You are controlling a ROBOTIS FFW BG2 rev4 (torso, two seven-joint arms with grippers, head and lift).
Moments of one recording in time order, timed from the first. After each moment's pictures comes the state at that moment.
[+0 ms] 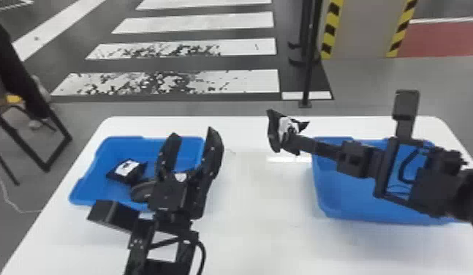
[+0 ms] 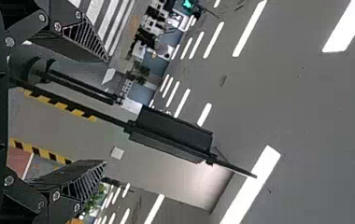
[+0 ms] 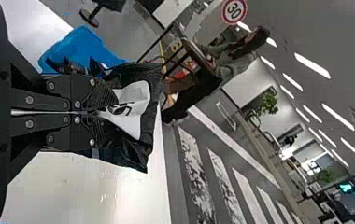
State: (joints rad) left arm 0.35 0.13 -0.23 -1.84 0.46 -0.47 -0.05; right arm -0.13 -0.28 0.09 -1.85 -0.87 0.92 0.39
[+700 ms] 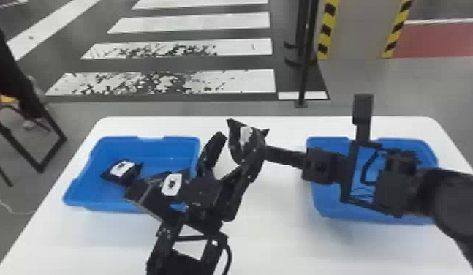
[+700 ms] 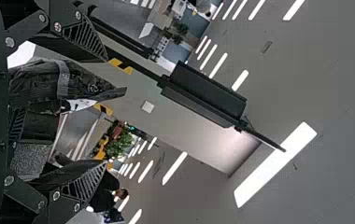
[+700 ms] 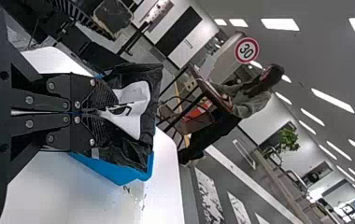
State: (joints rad) left arm 0.30 0.17 -0.36 -1.88 0.54 -0.31 -0.10; right arm -0.18 -0.29 0.23 -1.81 -0.97 0.90 0.41
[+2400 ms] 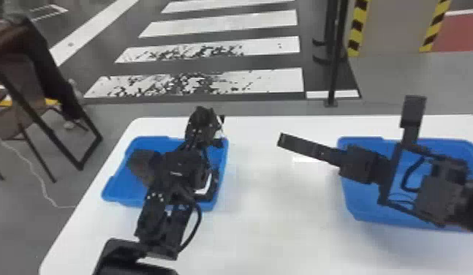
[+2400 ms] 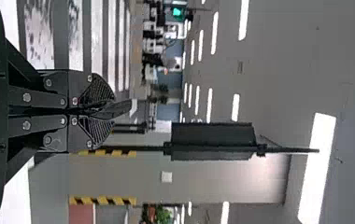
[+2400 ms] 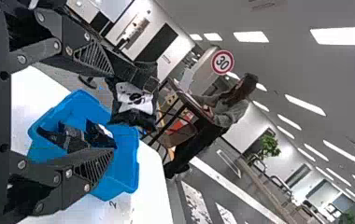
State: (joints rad) left arm 0.24 0.10 -0.02 -1.87 0.10 -0.16 -0.06; right arm -0.16 -0.29 0.22 -1.75 -1.06 0.80 0.44
